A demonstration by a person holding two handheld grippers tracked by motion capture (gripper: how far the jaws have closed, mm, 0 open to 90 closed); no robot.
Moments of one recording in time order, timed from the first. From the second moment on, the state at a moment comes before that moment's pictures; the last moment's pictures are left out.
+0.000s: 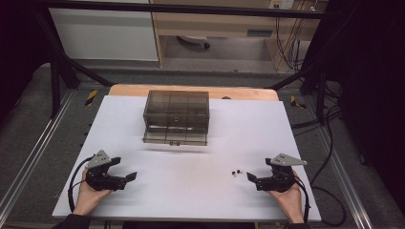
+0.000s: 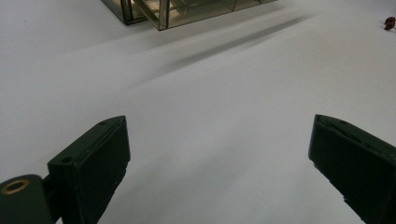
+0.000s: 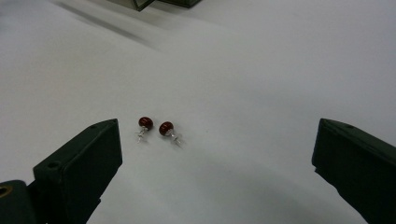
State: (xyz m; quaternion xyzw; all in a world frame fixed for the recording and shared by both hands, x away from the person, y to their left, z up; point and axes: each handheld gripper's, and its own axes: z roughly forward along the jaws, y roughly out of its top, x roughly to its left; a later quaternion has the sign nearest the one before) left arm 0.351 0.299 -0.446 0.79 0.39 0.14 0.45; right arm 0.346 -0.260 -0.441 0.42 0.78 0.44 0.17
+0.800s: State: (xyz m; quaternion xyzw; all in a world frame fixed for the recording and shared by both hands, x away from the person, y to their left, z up) left arm 0.351 0.301 -0.446 0.79 0.39 0.14 0.45; right arm 0.361 -0.231 -0.454 0.40 0.81 0.40 0.15
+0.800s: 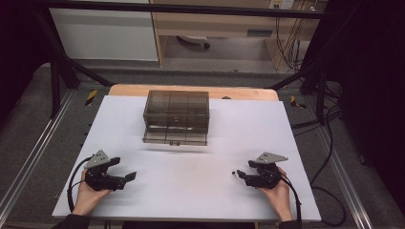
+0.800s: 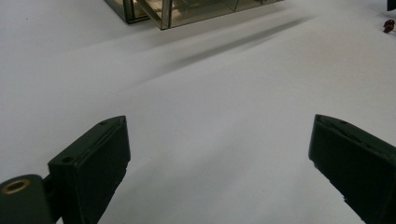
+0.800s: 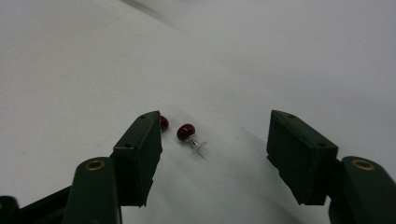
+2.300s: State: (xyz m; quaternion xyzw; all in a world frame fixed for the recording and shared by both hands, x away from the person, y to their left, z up) left arm 0.351 0.300 -0.445 0.79 0.39 0.14 0.45; right arm 0.365 -0.224 -0.457 0.38 0.83 0.38 0.15
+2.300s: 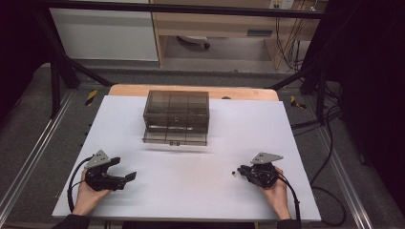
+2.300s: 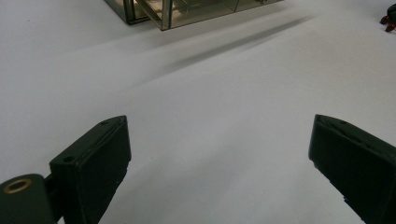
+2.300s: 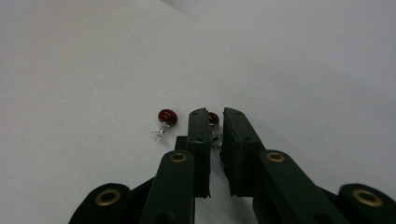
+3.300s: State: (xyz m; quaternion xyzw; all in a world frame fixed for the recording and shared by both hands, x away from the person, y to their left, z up) left arm 0.350 0.301 -0.446 0.79 0.39 0.14 0.45; right arm 0.358 -0.222 -0.431 0.39 0.81 0.41 0.15
